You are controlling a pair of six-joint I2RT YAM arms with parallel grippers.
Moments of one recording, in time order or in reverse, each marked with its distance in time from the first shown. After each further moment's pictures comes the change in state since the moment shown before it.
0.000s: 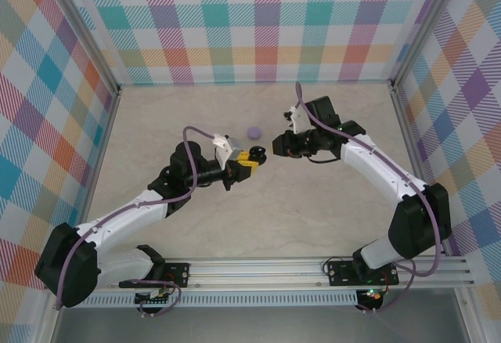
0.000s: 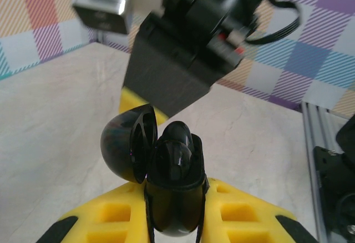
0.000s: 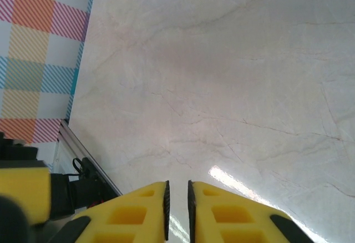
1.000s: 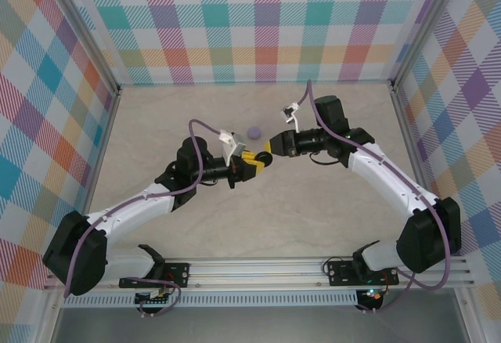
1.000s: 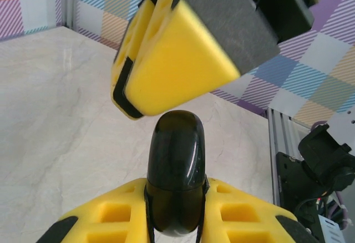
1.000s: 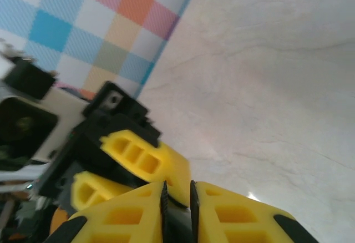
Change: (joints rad) left arm 0.000 0.095 0.041 0.029 0.070 -0.124; right arm -0.010 -0.109 -0.074 0.175 -0.203 -0.020
